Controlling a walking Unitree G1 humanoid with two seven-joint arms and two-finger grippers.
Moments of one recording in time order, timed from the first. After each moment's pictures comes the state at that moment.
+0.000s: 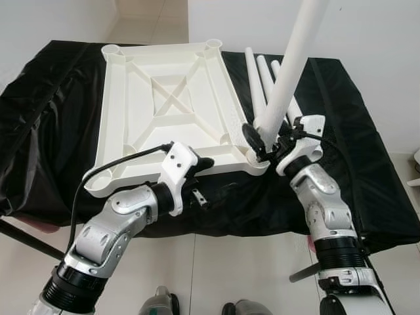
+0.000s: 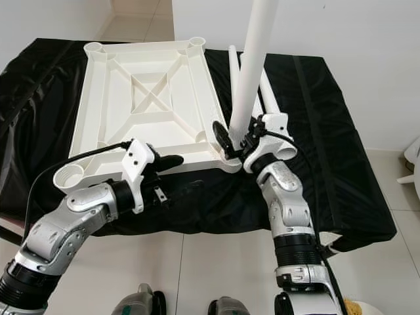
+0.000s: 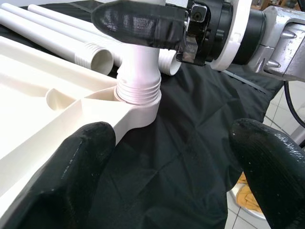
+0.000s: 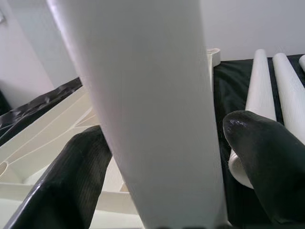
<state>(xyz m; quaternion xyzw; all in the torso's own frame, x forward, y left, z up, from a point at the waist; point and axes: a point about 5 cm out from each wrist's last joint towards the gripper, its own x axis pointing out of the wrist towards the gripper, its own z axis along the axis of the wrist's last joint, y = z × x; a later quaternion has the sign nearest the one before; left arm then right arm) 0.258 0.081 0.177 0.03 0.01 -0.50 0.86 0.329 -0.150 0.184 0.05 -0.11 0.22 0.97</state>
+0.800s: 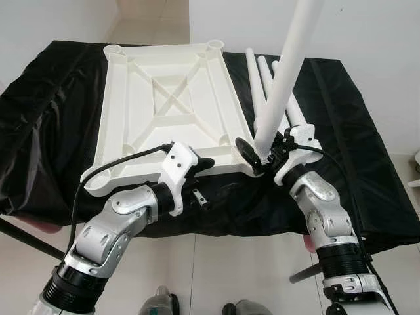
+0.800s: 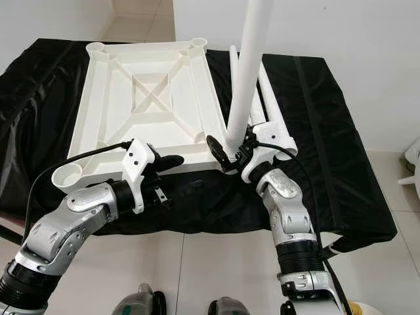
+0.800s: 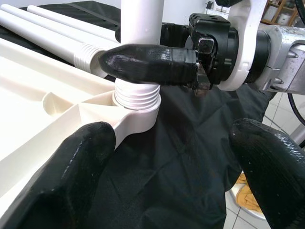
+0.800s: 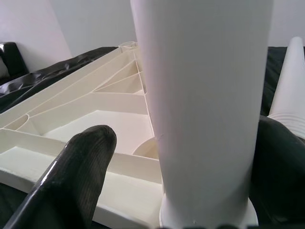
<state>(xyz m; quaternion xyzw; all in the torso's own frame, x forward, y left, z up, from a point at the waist) 0.257 0.081 0.177 0.03 0.01 -0.51 0.86 0.320 -0.142 0.169 0.00 -0.08 0.28 0.96</state>
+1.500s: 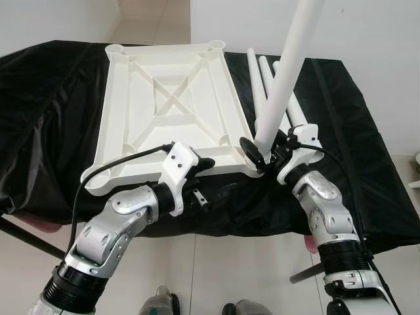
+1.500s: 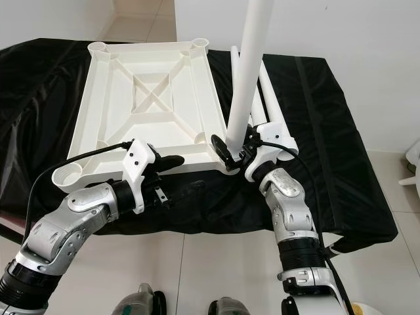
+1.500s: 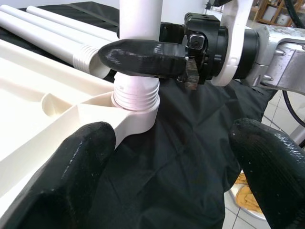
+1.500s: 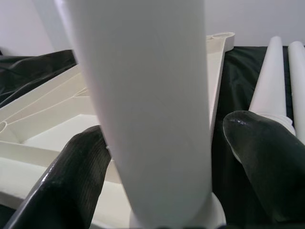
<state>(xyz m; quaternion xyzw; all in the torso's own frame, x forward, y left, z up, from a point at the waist) 0.258 0.079 0.178 0.03 0.01 -0.51 0.86 0.330 -0.154 0.169 0.00 -0.08 0.25 0.96</state>
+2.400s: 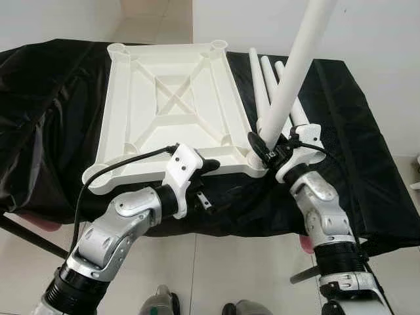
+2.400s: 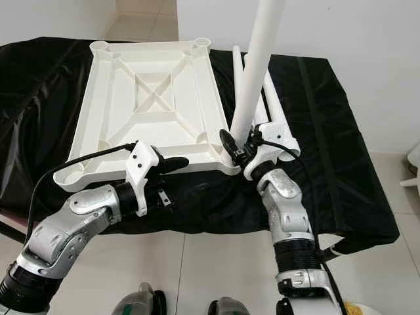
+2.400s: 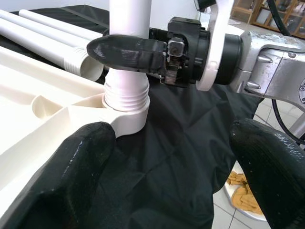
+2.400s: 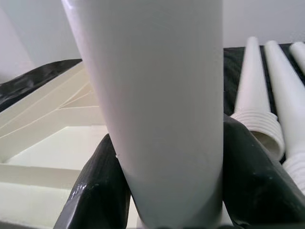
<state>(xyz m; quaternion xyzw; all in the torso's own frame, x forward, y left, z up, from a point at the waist) 0.251 0.073 0.179 0.02 0.01 -0.52 0.85 0.327 -0.152 0.169 0.03 -0.09 0.17 0.98</state>
